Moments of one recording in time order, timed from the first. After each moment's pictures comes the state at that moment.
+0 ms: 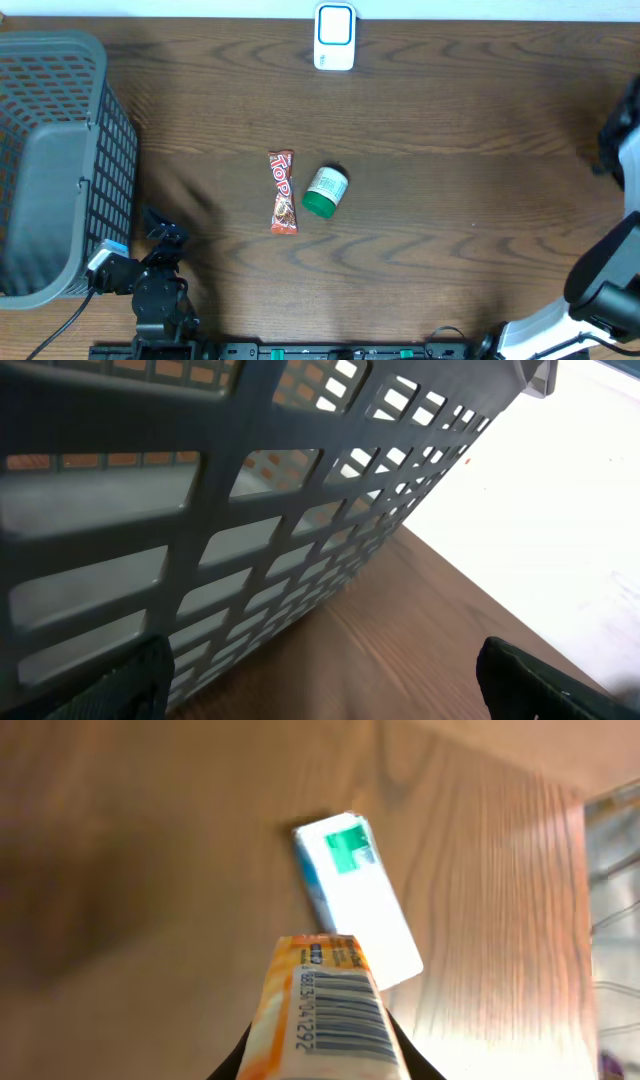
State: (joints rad) left arm -0.02 0.01 0.07 -0.22 -0.61 -0.57; right arm -0.51 1.83 1.39 -0.85 0.69 0.73
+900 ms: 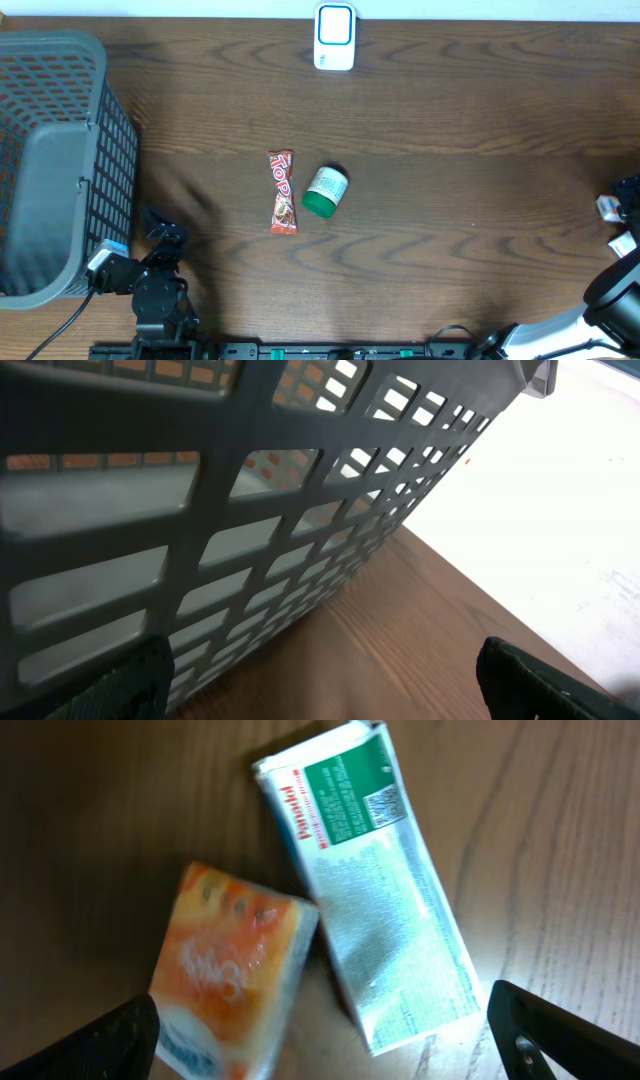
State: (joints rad) left arm -0.02 0.01 0.07 -0.22 -0.61 -0.57; right arm -0.76 1.81 1.21 -0.59 0.29 0.57
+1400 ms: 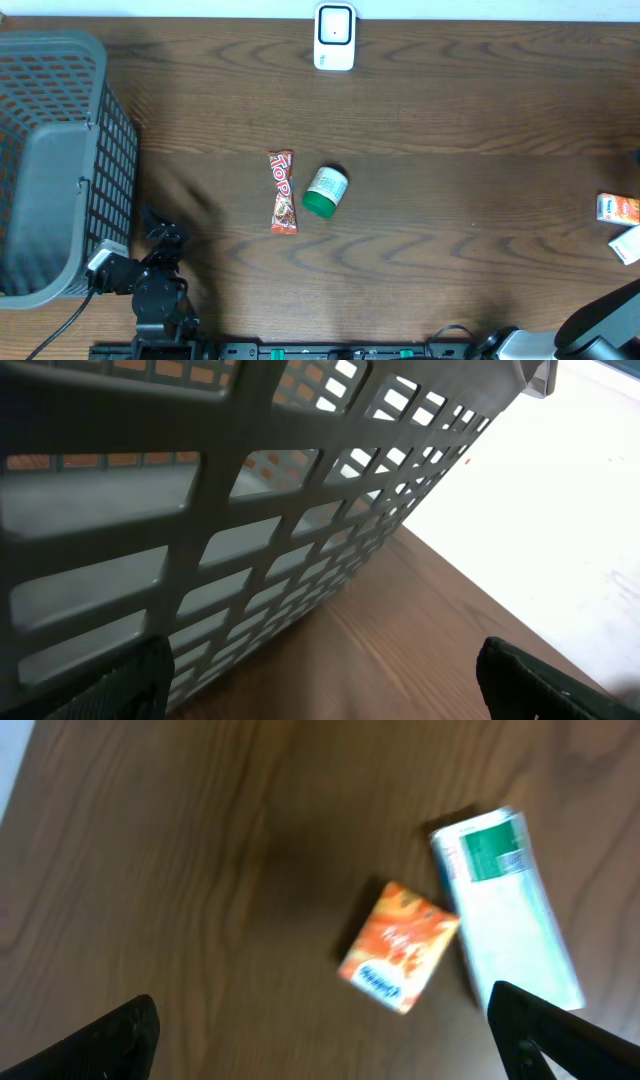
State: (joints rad) left arm -0.02 0.01 0.07 -0.22 -0.61 -0.57; right arm -0.75 1.58 1.22 -0.56 0.04 0.57
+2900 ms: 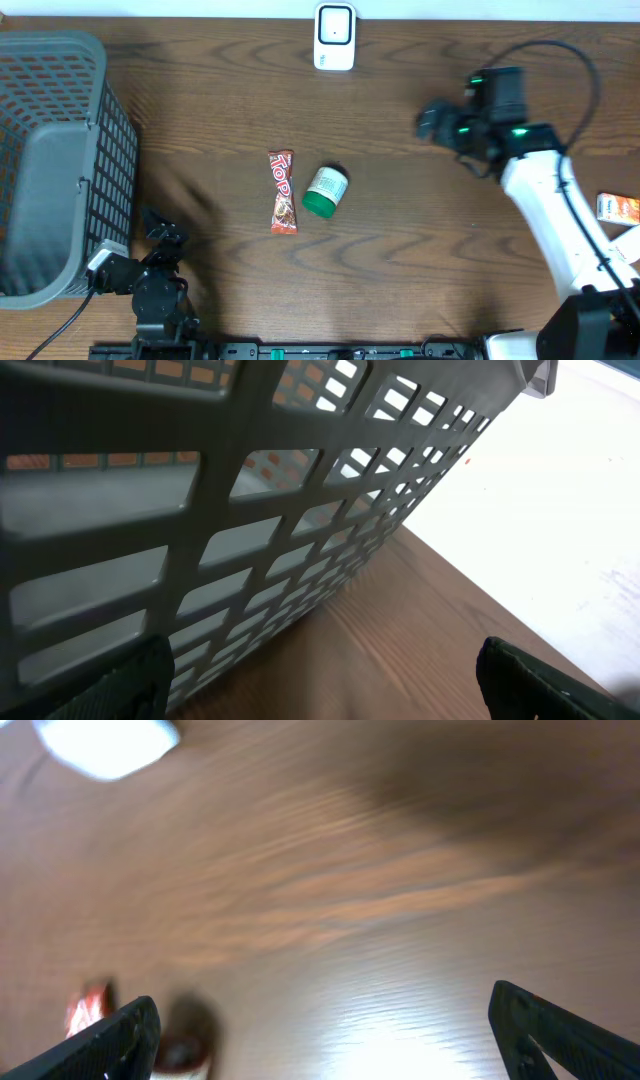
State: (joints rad) left arm -0.02 0.01 0.07 -0.22 -0.61 -0.57; right arm 0.18 1.56 1.22 -0.63 -0.11 0.46
